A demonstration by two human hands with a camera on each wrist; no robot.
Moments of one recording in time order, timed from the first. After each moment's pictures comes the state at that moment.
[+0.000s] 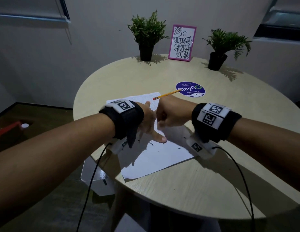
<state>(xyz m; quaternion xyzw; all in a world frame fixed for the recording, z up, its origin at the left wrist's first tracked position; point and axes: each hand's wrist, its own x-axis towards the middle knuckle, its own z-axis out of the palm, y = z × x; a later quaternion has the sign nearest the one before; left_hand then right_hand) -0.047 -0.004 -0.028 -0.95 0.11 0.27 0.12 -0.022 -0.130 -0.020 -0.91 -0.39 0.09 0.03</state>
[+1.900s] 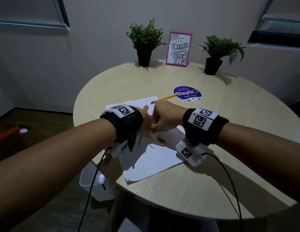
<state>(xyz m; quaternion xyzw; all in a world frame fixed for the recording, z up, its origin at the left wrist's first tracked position) -0.050 -0.006 -0.033 -0.96 0.11 0.24 0.11 -0.020 -0.119 -0.027 -0.94 -0.29 0.13 0.09</state>
